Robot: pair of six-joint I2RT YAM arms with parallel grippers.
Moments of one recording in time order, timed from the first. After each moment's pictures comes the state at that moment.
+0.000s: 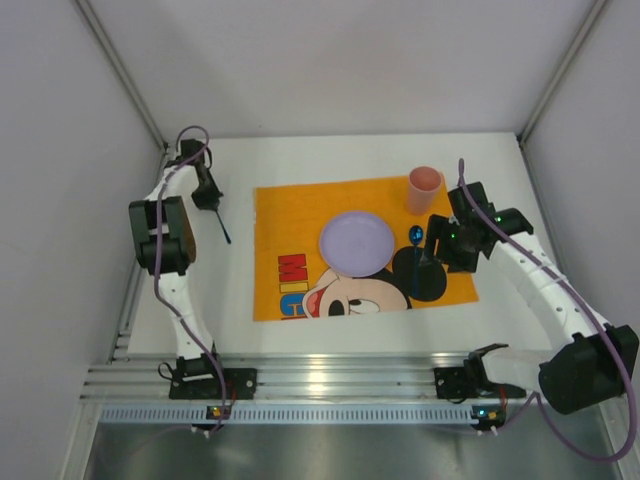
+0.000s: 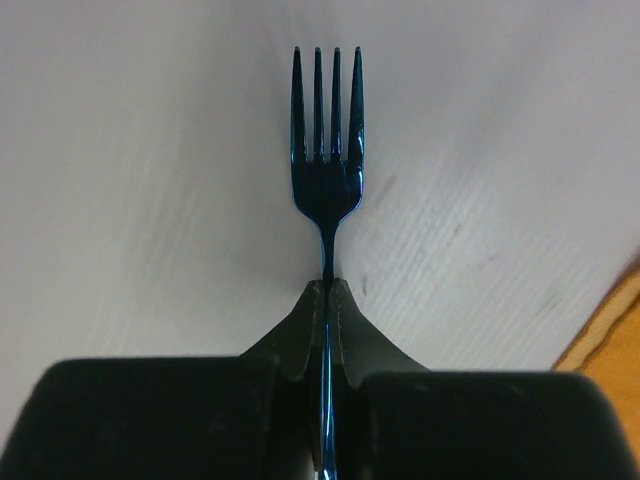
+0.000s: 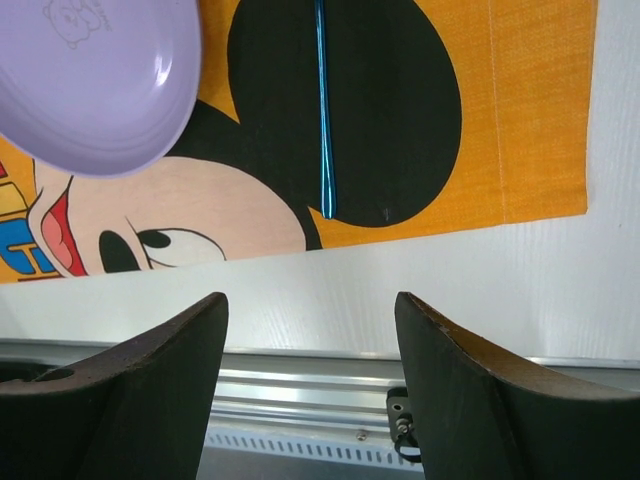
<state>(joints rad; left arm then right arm) 0.14 2.23 1.78 -0.63 -0.07 -0.33 0.30 1.20 1.08 -1.02 -0.02 0.52</state>
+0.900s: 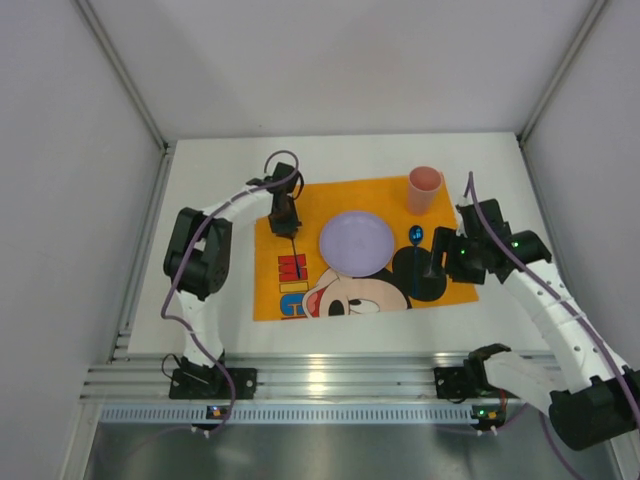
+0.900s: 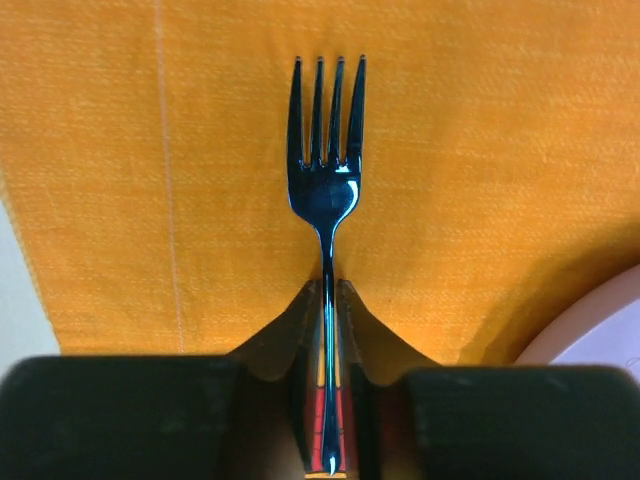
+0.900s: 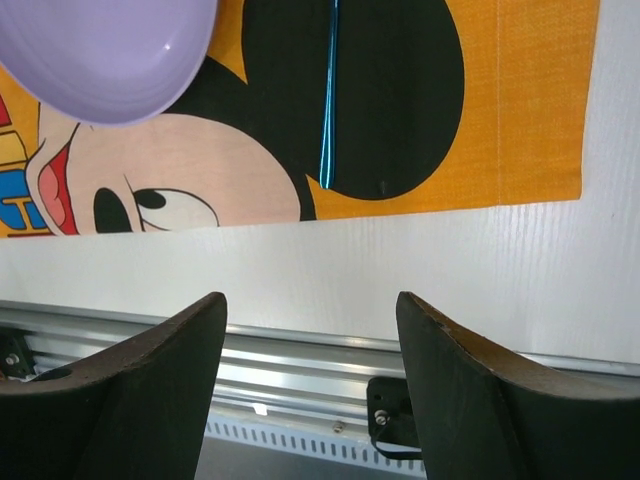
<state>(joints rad) -0.37 2.01 1.45 -0.62 -0.07 -0.60 0.30 1.02 1.00 -1.03 -0.05 0.45</state>
